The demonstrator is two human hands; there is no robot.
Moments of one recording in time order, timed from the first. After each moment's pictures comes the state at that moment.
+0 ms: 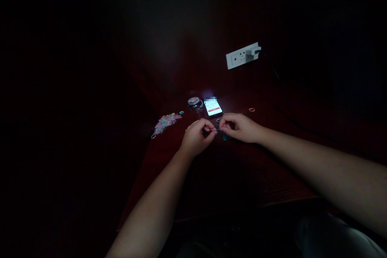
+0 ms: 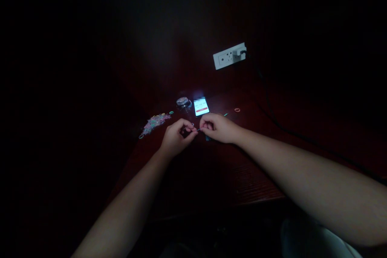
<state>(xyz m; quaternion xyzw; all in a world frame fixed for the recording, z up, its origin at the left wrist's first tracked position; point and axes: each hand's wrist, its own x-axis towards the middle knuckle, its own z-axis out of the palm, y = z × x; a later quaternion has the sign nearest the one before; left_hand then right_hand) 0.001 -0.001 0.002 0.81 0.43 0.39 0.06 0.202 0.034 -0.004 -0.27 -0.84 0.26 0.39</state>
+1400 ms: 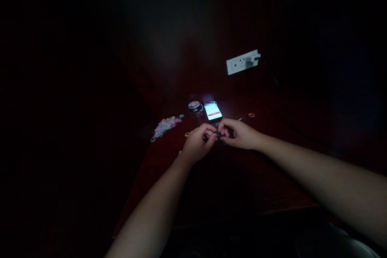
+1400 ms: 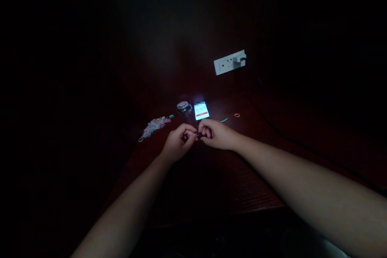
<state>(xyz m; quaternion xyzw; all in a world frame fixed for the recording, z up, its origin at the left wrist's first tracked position) 0.006 -0.004 0.003 0.81 0.42 0.38 0.14 0.198 0.031 -0.008 -0.27 -0.83 0.30 0.39</state>
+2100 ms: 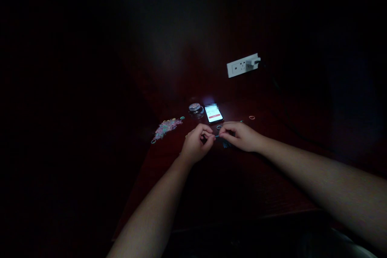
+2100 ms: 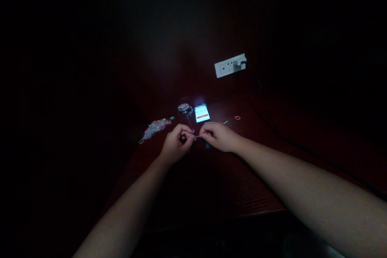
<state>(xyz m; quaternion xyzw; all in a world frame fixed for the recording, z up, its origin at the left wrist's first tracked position) 0.001 -0.002 0.001 0.79 0.42 0.42 0.13 0.201 0.032 -0.003 -0.28 -0.85 0.23 0.38</state>
